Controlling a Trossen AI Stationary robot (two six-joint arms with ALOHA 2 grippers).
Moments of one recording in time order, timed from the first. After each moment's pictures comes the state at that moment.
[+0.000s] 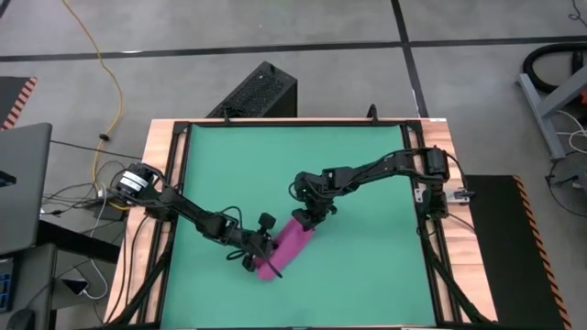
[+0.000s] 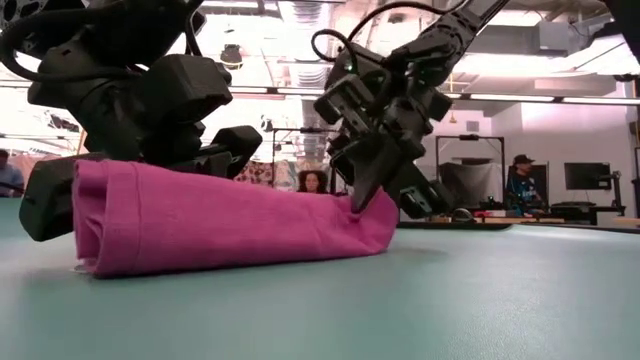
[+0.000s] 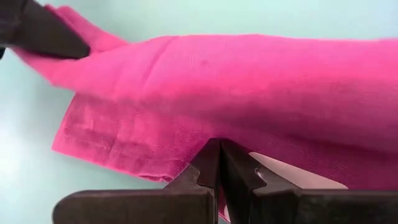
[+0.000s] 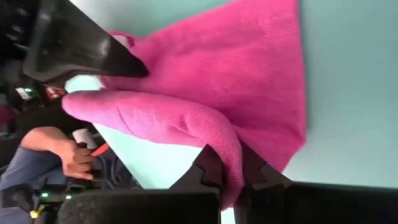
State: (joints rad) left arm -0.37 1.77 0.66 0.31 -0.21 0.25; right arm -0.08 1.90 1.15 -0.25 -0.63 1.02
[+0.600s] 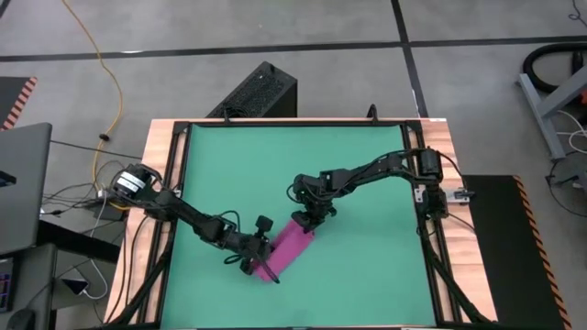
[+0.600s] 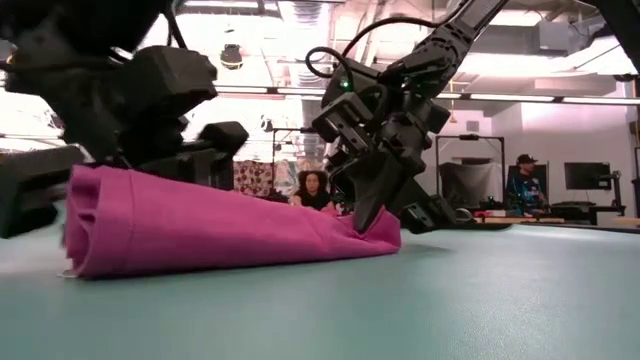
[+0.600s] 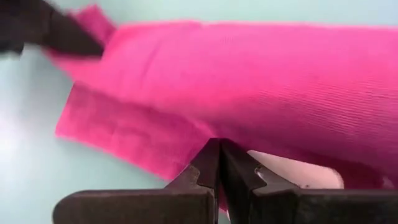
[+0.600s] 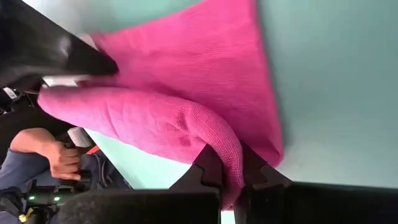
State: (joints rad) left arm -0.44 1.73 0.67 0.25 -0.29 0.19; right arm -0.08 1.95 1.15 -0.25 -0.65 1.02
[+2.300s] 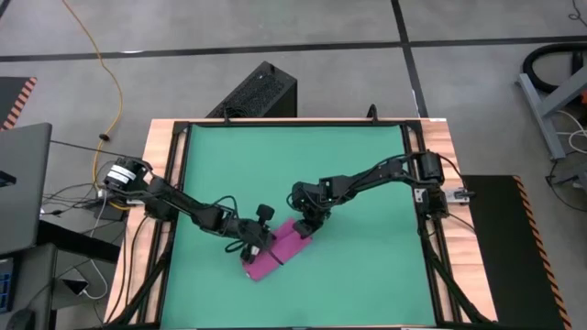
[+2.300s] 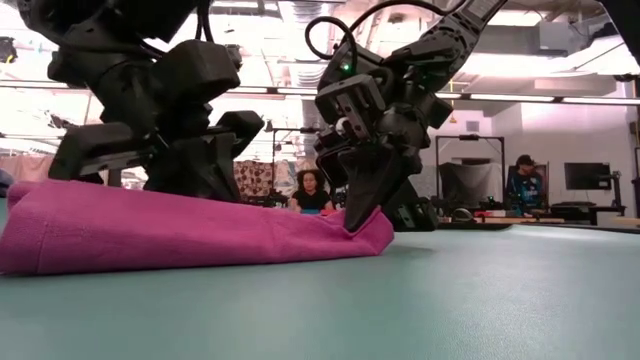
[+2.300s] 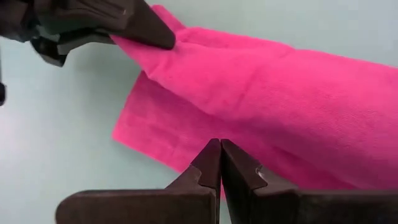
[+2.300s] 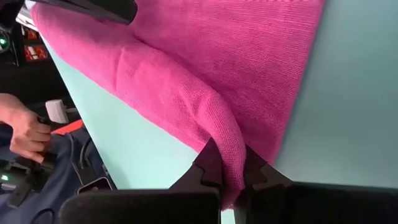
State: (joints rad) left arm -0.31 1.64 0.66 0.25 -0.20 0.30; right arm -0.01 1.95 1.15 -0.18 -0.60 0.84
